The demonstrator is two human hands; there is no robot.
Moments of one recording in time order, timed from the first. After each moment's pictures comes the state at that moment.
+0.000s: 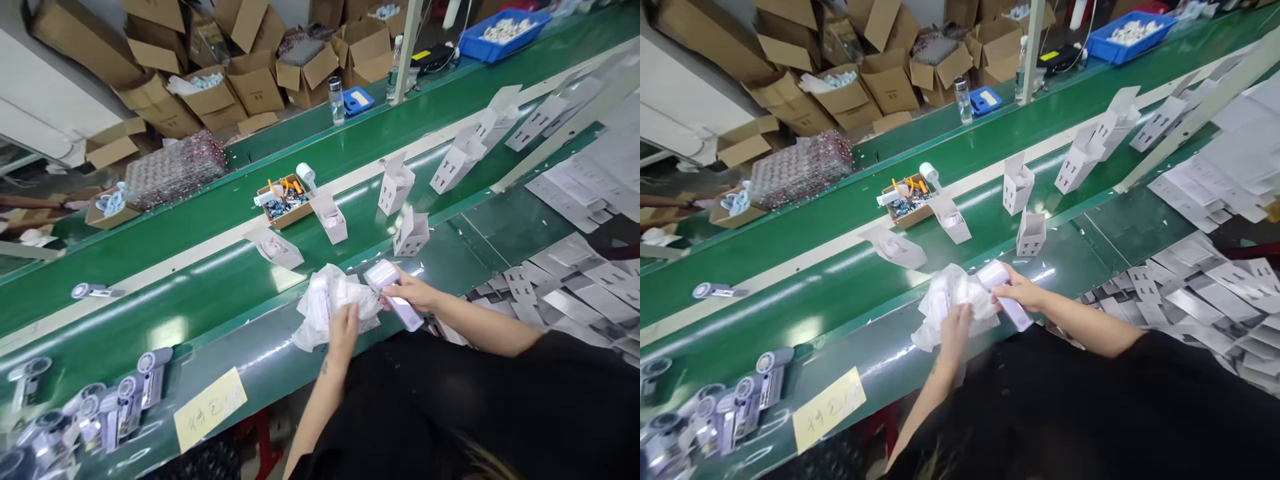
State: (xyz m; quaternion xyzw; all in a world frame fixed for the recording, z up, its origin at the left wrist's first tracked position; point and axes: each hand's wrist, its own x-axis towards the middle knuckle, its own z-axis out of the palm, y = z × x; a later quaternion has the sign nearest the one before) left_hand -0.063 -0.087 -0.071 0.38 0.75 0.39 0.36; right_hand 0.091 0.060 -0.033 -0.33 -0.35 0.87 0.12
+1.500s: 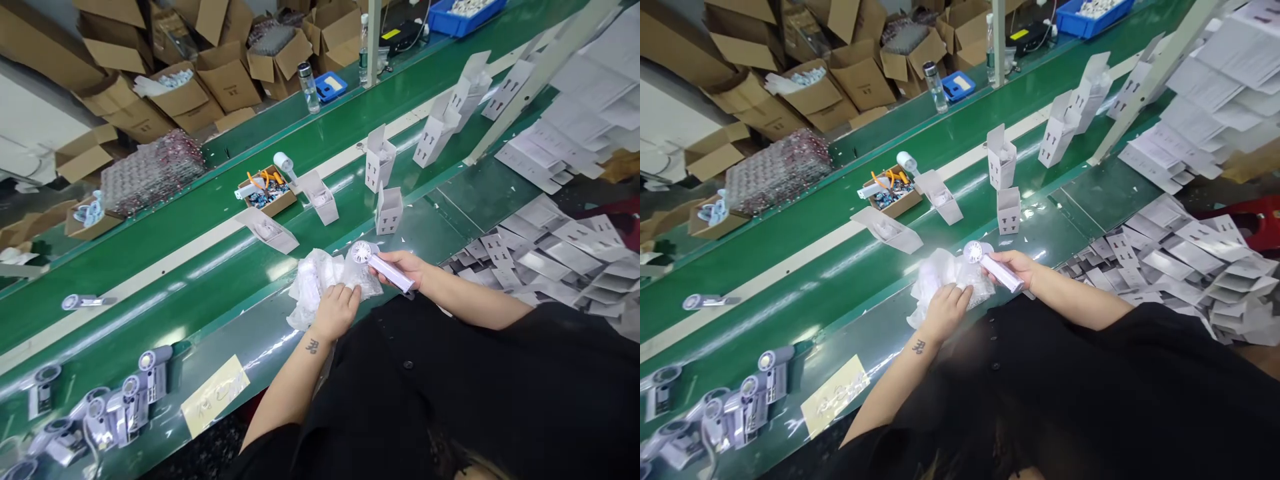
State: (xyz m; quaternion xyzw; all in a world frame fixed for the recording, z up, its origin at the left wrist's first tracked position) left_hand -0.063 -0.097 -0.014 0.80 0.57 0.15 0.09; right_hand 0.119 0.064 -0.020 -0.32 -0.08 0.94 0.03
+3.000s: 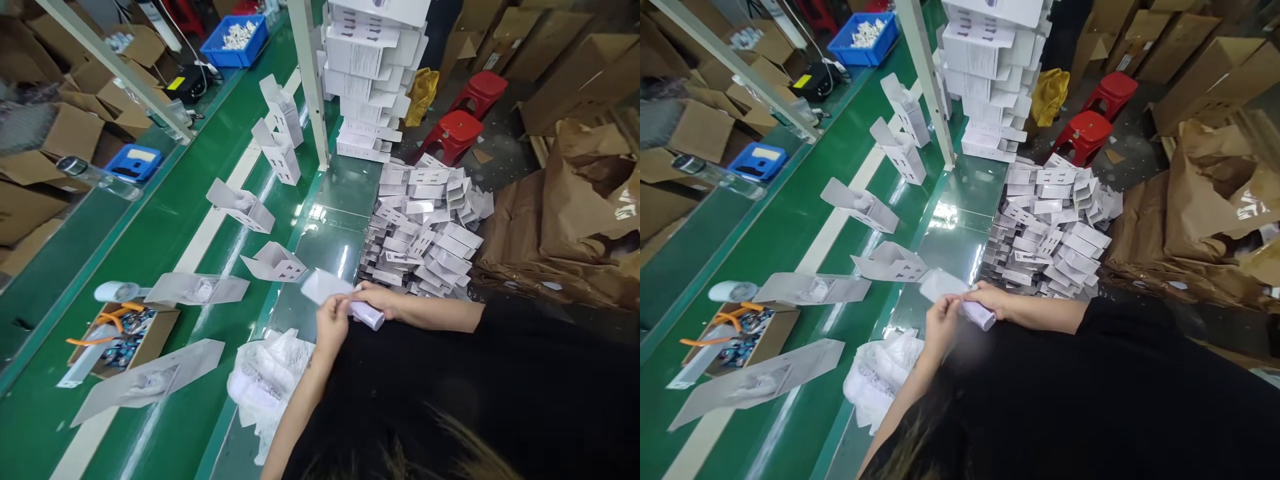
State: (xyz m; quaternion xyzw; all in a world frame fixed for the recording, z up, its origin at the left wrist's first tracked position) left_hand 0.073 0.019 -0.052 0.61 0.50 0.30 0.53; right_hand 0.226 0.019 -0.058 -0.59 -0.06 0.74 0.30
